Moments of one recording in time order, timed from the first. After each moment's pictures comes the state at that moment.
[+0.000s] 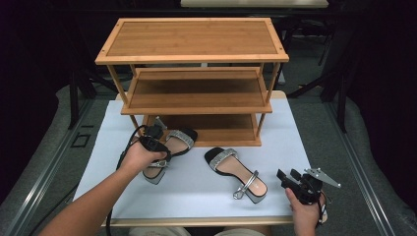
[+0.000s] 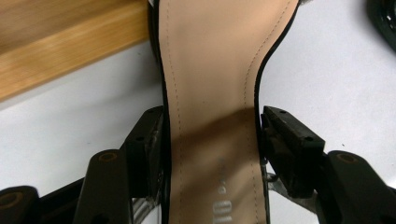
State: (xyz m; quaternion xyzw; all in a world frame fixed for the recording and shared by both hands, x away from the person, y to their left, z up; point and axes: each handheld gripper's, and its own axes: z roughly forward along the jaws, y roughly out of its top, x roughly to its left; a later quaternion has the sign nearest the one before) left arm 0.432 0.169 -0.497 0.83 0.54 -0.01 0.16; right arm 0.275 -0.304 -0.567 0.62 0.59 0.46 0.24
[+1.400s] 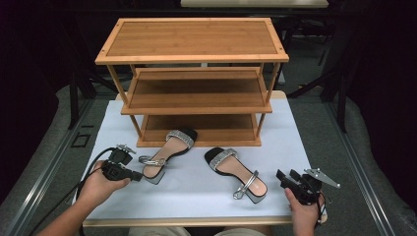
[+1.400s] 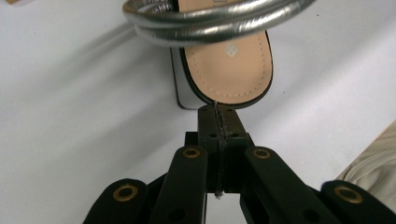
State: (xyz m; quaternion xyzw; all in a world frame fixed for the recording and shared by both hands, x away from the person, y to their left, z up) left arm 0.339 0.248 -0.495 0.86 0.45 0.00 0.23; right arm 0.275 -0.303 -0.568 0.63 0.59 0.46 0.23
